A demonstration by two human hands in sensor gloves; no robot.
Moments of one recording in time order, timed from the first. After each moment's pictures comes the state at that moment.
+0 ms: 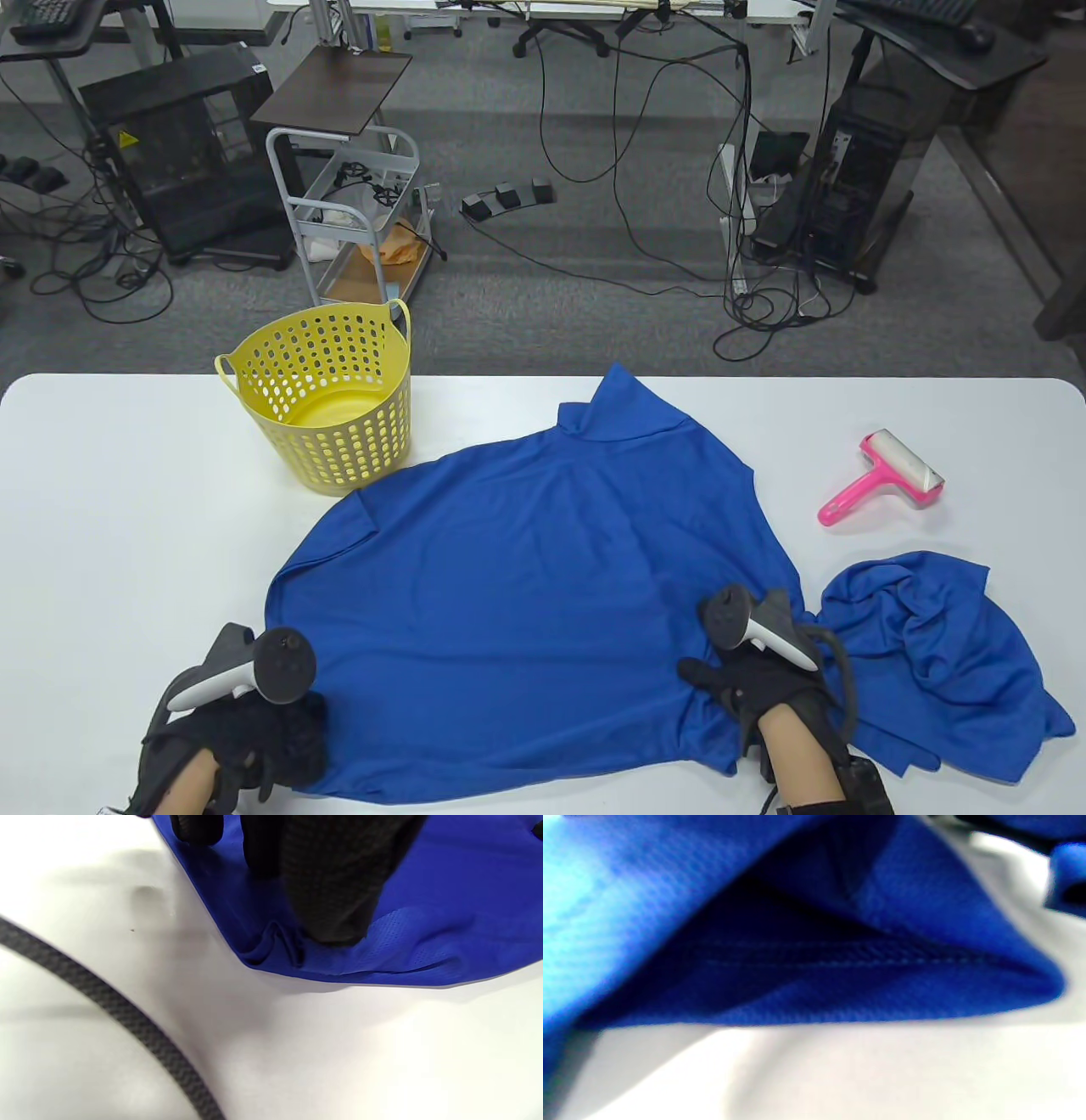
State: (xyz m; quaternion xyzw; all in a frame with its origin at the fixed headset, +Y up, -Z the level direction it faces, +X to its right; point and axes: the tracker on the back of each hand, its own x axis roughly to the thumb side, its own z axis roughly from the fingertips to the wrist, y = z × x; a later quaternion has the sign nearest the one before) left_hand -0.305 -0.736 -0.295 -0.39 -0.10 0.03 0.91; right_hand 0.212 -0.780 -0.356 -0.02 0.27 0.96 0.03
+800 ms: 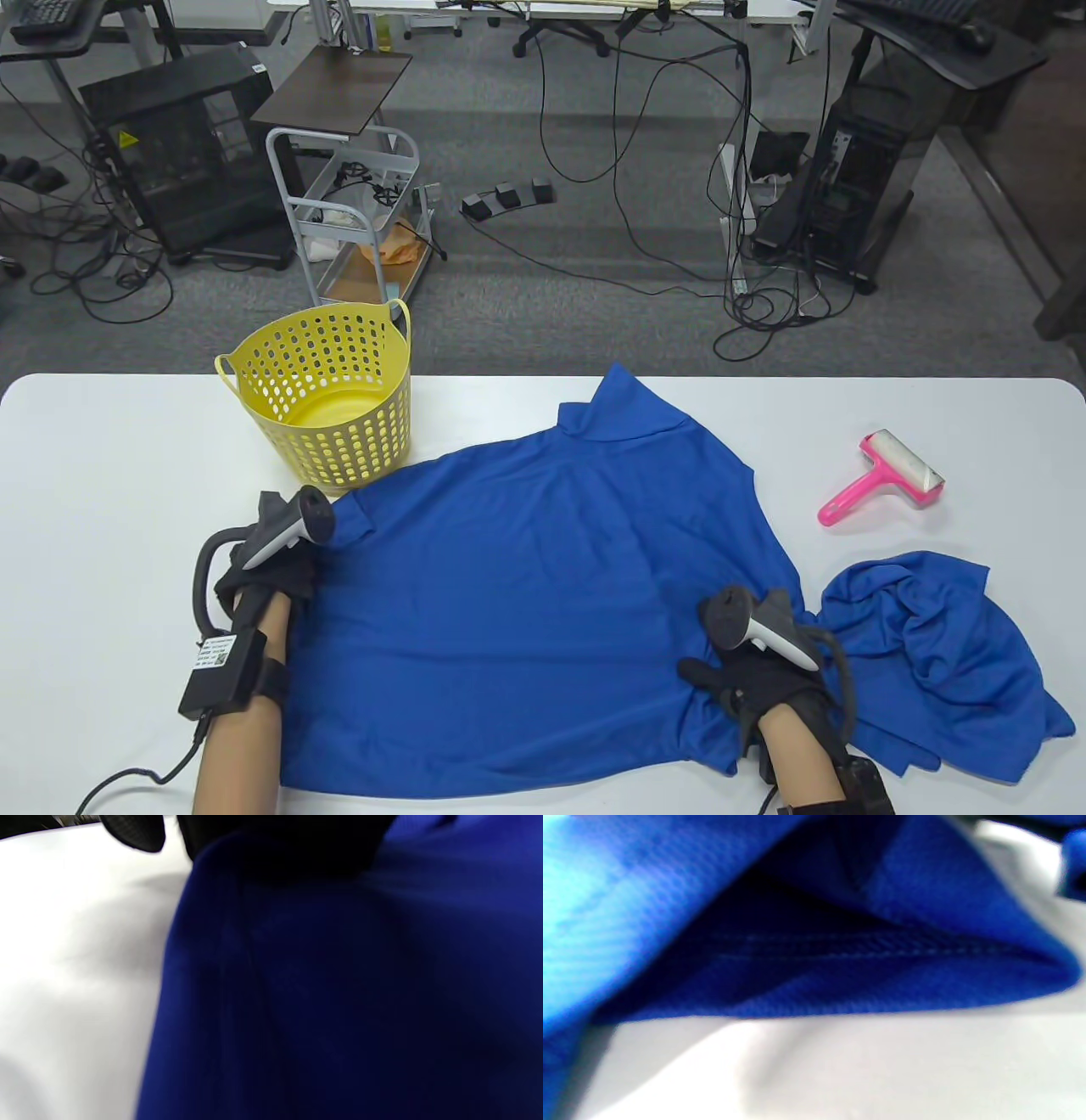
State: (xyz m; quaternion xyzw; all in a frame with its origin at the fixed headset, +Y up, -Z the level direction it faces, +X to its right) left_hand -0.329 -0.752 -0.467 -0.19 0.11 -0.02 0.98; right_hand 0.212 -0.782 -0.356 -0.02 0.28 0.96 0.04
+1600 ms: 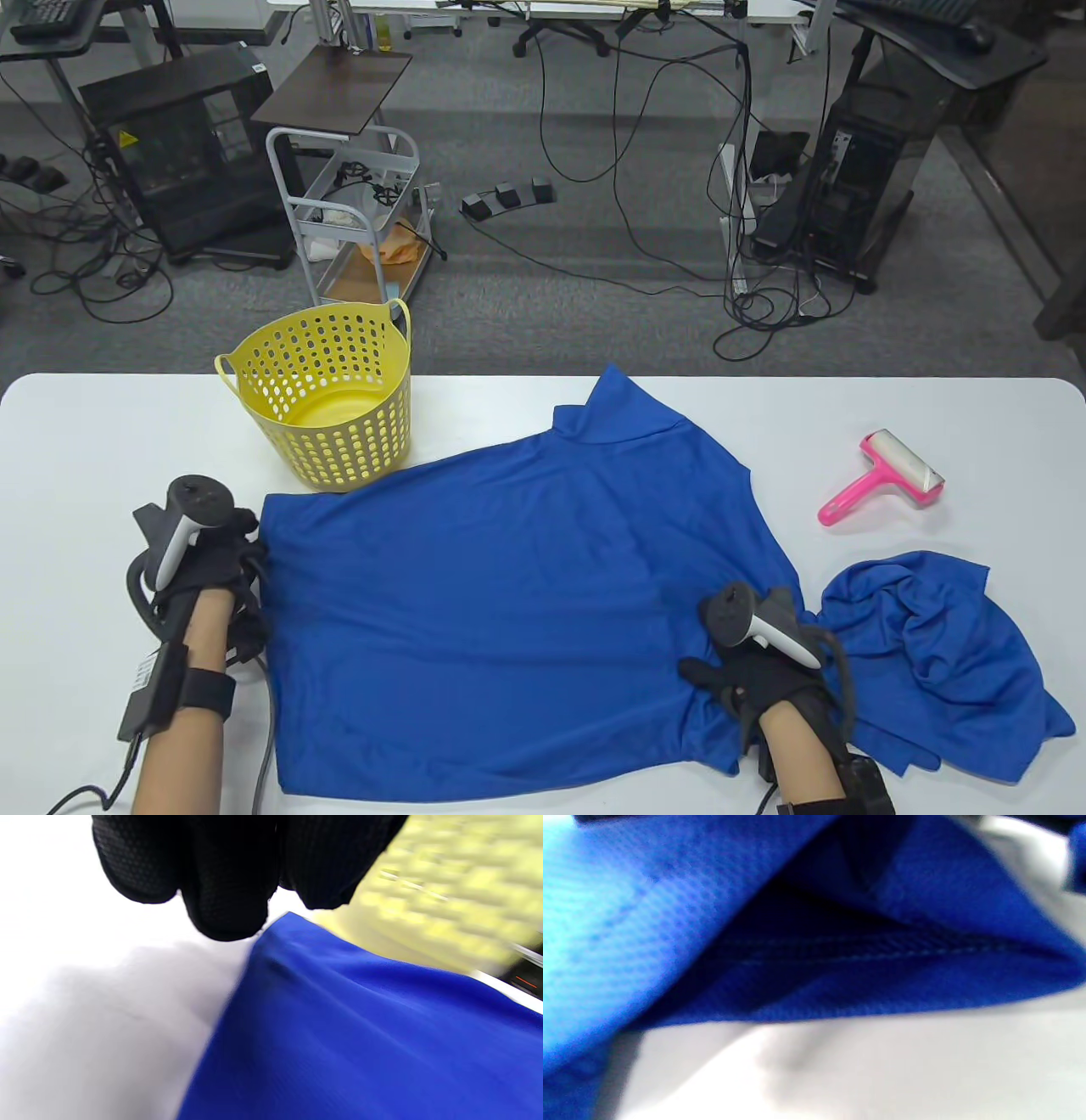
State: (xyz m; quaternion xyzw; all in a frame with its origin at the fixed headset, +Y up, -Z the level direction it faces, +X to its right) left_hand -0.379 -0.714 -0.433 -0.13 0.15 0.18 0.96; right_hand 0.214 -0.782 -0.357 -0.02 0.29 0.96 0.05
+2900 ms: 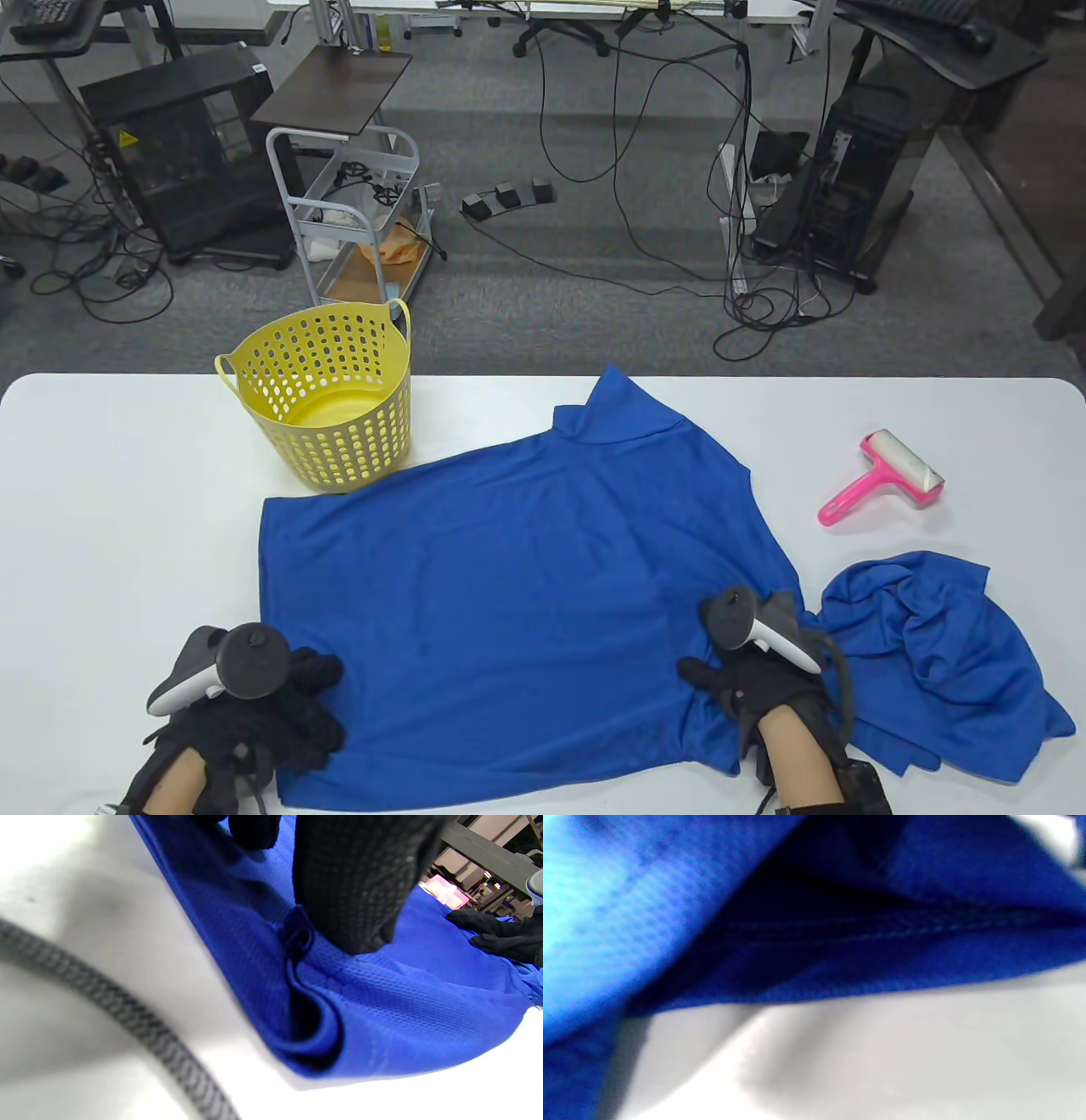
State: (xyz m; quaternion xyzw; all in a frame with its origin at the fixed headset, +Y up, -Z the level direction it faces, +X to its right) left_hand -0.328 -0.766 -0.313 -0.30 -0.18 0.18 0.92; right_hand 0.214 -0.784 -0.355 -0.02 0.28 0.96 0.06
